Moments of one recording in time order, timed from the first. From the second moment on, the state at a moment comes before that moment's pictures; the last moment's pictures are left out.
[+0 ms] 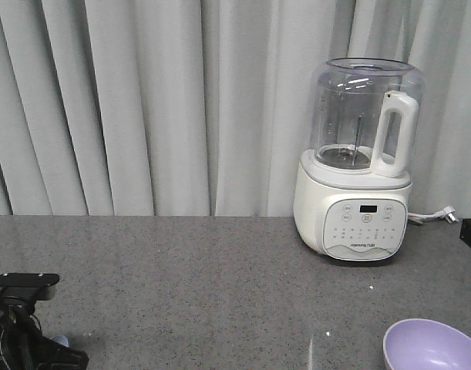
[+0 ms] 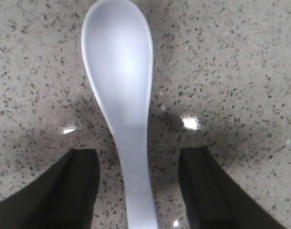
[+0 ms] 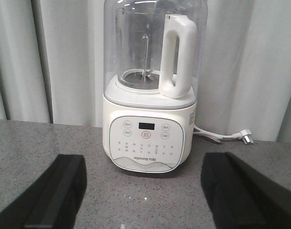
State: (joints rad) left arm -0.21 1.60 -1.08 -0.04 0.90 -0.13; right arm 0.07 0.84 -0.76 -0.12 0.14 0.08
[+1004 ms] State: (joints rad) left arm -0.21 1.50 -1.09 -0.03 0.84 -0.03; right arm 0.07 0.84 -0.76 -0.12 0.21 0.09
